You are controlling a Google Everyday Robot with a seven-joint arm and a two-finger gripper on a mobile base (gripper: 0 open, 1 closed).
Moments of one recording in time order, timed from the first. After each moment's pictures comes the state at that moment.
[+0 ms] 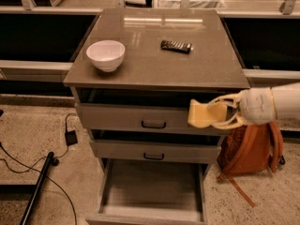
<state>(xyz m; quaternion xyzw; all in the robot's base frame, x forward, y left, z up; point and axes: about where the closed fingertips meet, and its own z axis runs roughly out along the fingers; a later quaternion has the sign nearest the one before) 0.525 -0.201 0.781 -0.77 0.40 0.08 0.49</state>
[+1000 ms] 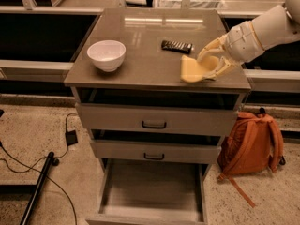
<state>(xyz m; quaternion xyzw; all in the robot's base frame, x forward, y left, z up) 0.626 -0.176 0.882 -0.79 0.47 0.07 0.39</state>
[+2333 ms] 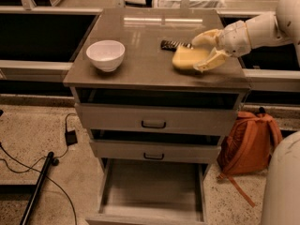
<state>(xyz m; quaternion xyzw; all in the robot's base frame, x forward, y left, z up) 0.692 -0.170 0.874 -0.65 0.58 0.21 0.44</state>
